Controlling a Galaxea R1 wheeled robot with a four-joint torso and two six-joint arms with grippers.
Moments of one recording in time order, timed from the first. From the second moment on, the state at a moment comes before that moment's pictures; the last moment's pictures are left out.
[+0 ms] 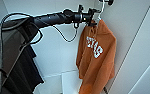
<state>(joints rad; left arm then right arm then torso) -0.41 2.95 -1.99 -1.19 0.30 -0.38 -1.55 3.10 -2.73 0.02 0.16 0.00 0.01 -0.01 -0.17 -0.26</state>
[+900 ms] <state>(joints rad) -0.39 3.08 -2.15 -1.19 0.30 -0.29 -1.55 3.10 -2.73 0.02 0.16 0.00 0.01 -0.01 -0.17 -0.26</state>
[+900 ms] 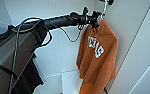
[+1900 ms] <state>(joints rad) -0.41 3.08 -2.12 -1.24 0.26 -0.30 -1.55 3.10 -2.73 0.02 0.16 0.00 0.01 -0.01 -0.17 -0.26</state>
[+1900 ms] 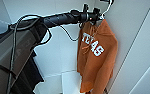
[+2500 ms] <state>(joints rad) -0.43 3.00 -2.04 -1.24 0.28 -0.22 -1.56 3.10 -2.72 0.02 0.16 0.00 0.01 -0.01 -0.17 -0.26</state>
